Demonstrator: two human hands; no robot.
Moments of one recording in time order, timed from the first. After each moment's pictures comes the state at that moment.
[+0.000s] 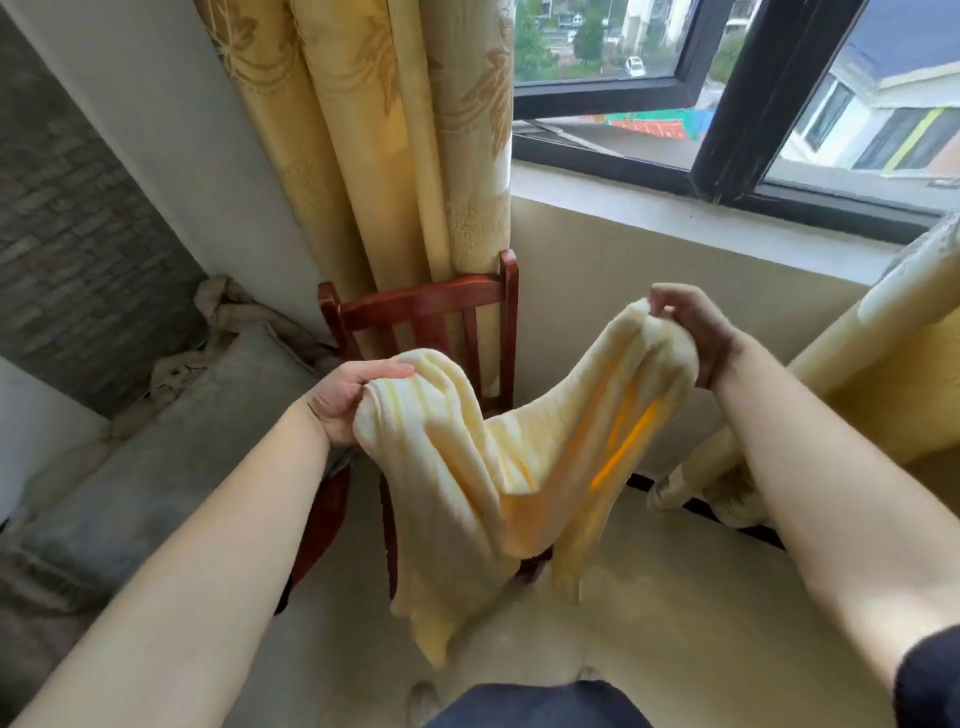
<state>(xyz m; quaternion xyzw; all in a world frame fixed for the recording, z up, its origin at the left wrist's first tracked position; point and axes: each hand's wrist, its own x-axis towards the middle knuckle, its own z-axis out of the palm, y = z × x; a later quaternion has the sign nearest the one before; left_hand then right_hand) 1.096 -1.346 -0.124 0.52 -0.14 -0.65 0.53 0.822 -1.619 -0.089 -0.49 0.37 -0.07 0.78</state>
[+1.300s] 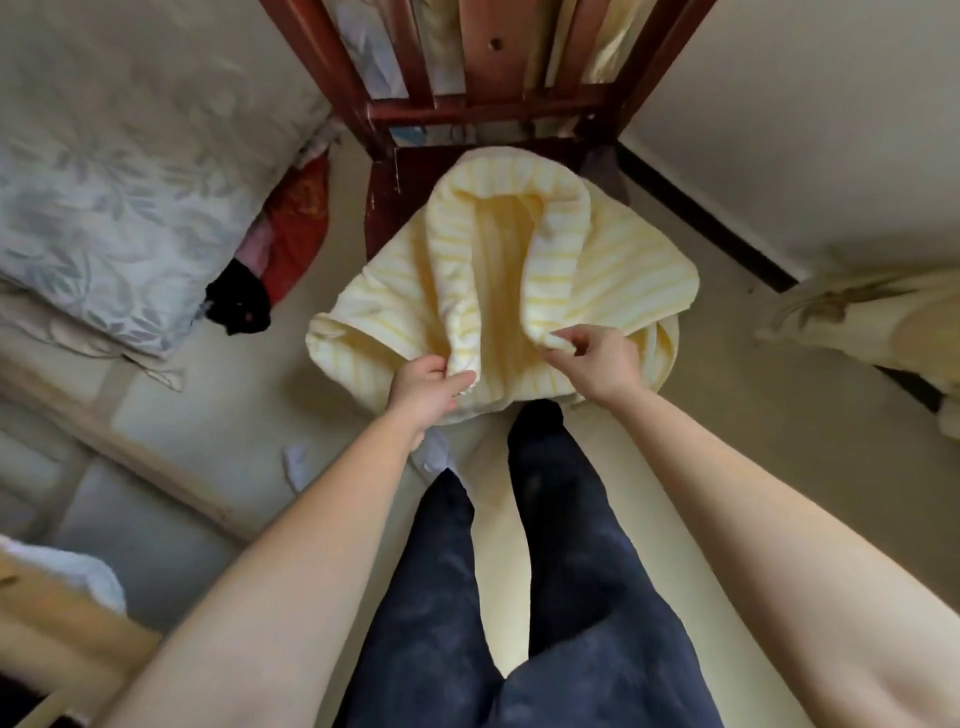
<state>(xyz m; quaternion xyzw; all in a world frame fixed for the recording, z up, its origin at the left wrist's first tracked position) 1.045 -1.321 -0.551 0.75 0.14 -0.55 0.34 0.920 -1.502 -0.549 -0.71 0.49 0.21 0.47</state>
